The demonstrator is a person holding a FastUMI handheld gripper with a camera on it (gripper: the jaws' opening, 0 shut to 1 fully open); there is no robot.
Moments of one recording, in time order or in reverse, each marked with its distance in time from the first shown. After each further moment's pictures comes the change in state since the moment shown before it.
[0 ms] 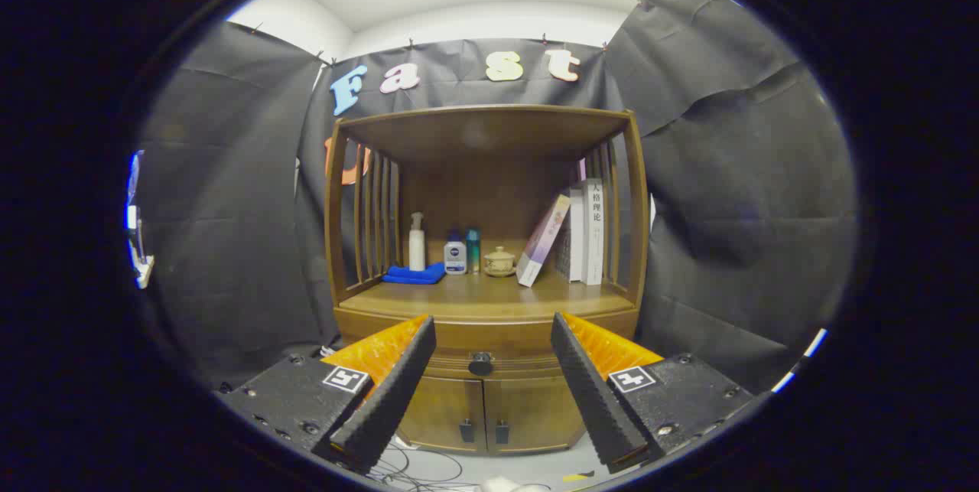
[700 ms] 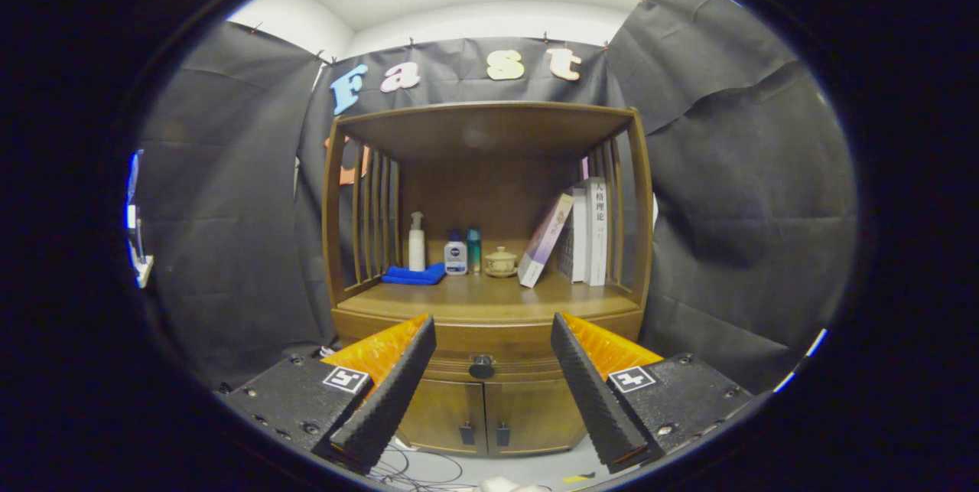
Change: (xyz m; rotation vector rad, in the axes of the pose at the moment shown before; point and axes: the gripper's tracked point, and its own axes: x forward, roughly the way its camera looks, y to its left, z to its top) arm 0.019 0.005 -0.007 -0.008 0.002 0.001
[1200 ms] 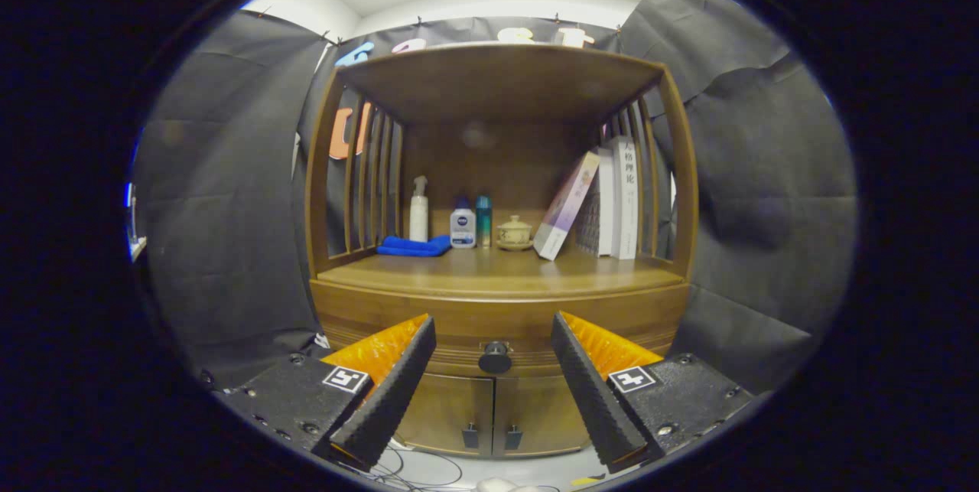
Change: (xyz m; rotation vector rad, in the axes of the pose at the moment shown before) arm 0.095 0.014 -0.084 -0.018 0.067 0.009
